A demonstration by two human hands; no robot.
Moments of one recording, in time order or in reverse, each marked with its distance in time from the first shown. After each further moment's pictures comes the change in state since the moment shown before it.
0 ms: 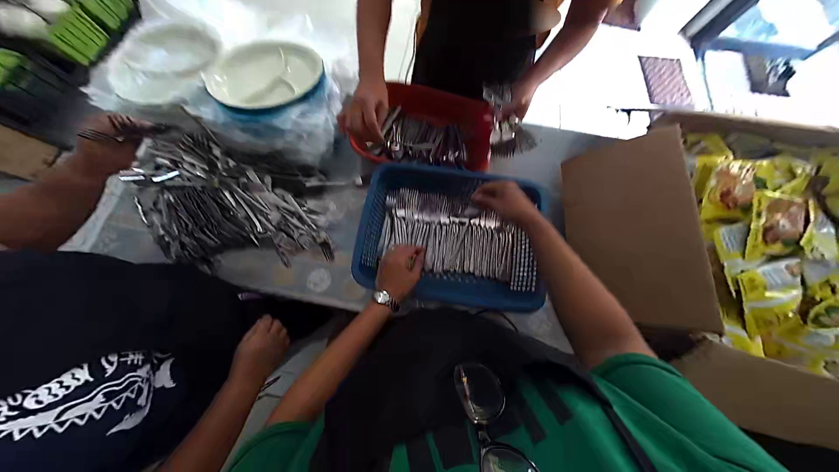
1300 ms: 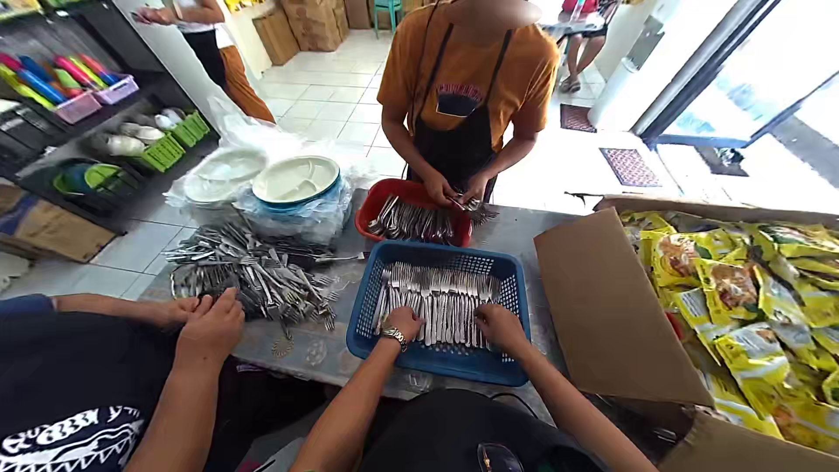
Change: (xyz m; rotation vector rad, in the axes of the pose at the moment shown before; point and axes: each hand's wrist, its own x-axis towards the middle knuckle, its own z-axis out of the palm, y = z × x) left_hand 0.064 0.024 0.003 0.190 -0.517 -0.484; right_hand -0.093 0.007 0.041 -0.326 -0.080 0.246
